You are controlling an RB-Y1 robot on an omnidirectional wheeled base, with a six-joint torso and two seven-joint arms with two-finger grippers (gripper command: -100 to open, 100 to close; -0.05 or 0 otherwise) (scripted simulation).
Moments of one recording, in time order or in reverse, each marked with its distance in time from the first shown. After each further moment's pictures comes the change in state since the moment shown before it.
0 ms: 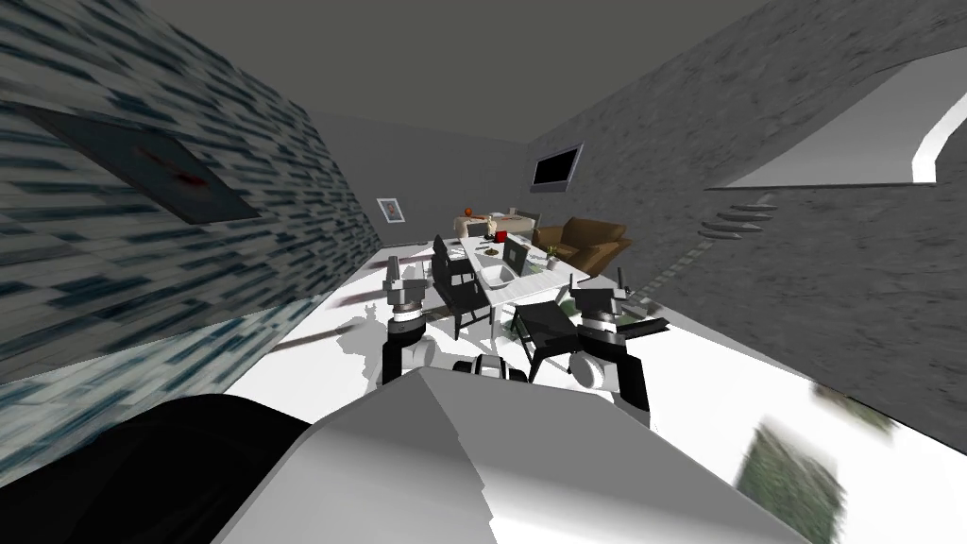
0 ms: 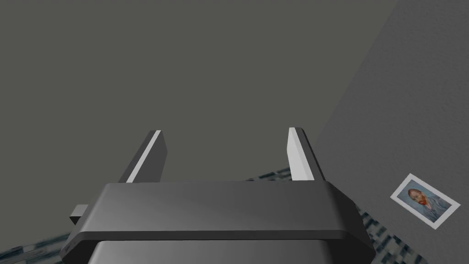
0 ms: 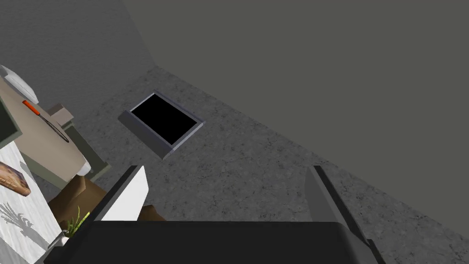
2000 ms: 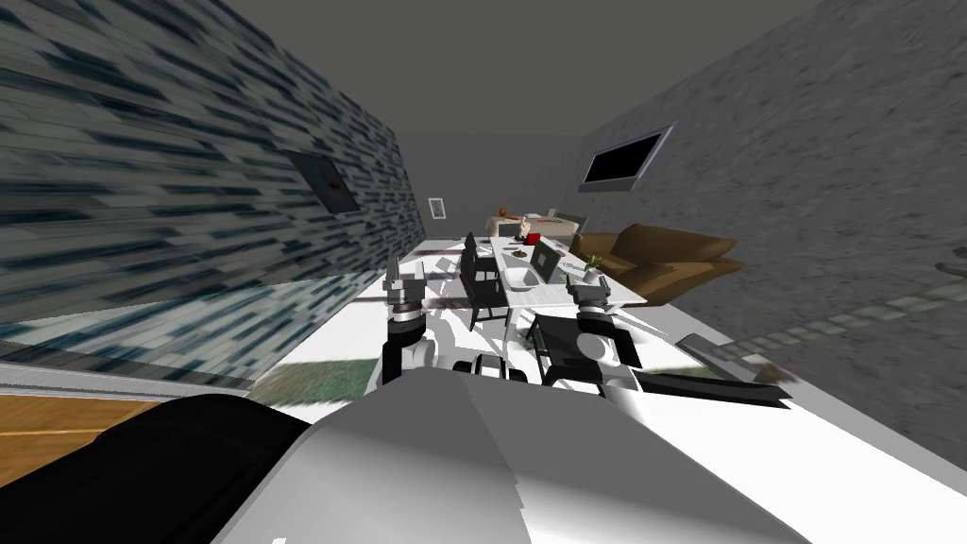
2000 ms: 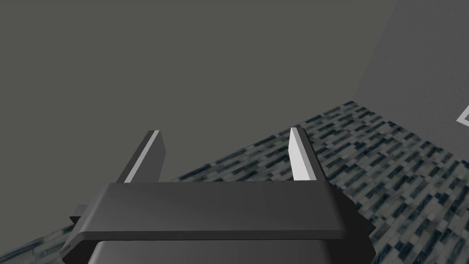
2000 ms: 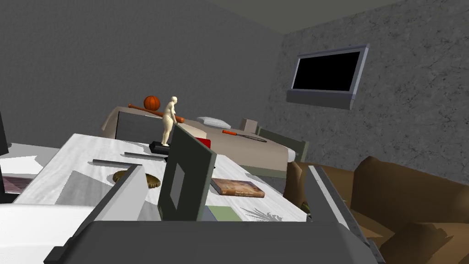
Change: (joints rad) left arm 0.000 0.000 0.000 0.000 0.000 0.000 0.000; right arm -0.217 -0.096 -0.103 0.300 -0.526 0.196 -0.338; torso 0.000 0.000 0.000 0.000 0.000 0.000
